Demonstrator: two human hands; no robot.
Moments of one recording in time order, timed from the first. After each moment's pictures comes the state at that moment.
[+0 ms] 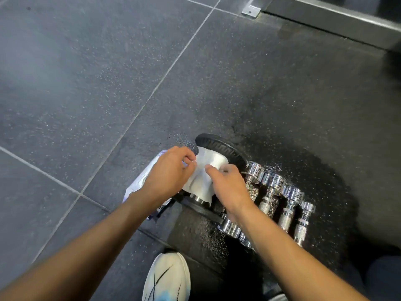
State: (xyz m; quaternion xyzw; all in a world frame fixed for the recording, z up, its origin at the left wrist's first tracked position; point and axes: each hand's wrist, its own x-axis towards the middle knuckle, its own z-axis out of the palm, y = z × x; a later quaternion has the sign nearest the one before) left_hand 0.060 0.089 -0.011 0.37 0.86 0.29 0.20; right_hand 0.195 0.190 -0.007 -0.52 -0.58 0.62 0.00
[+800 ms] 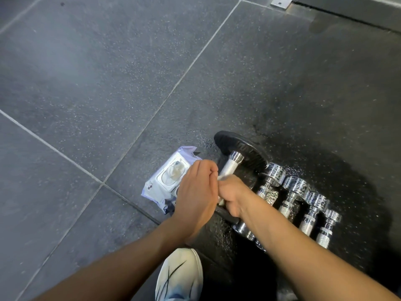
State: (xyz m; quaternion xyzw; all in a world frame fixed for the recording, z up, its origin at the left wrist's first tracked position) left_hand 0.123 0.071 -0.019 0.31 0.88 0.34 0.15; right_hand 0.165 0.175 -0.052 -0.51 -0.44 0.73 -0.11
